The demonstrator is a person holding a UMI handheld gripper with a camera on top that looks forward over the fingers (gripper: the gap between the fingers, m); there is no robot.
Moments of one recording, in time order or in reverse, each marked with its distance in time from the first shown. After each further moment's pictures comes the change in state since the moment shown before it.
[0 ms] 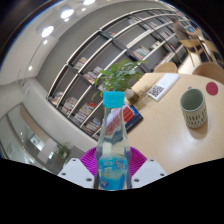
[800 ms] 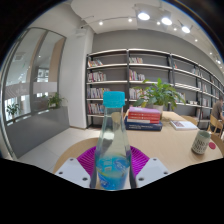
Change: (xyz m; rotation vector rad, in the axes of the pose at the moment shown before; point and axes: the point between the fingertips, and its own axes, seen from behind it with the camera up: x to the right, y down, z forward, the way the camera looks) arm -0.047 0.178 -0.020 0.056 -0.002 -0.861
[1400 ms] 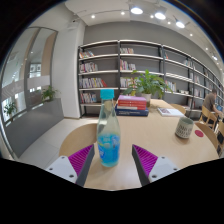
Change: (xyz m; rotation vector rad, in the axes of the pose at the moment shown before) arm 0.017 0.026 -0.101 -0.133 0.086 0.040
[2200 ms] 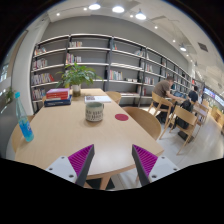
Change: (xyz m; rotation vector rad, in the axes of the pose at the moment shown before) arm 0.338 0.055 -0.190 -0.107 0.497 0.098
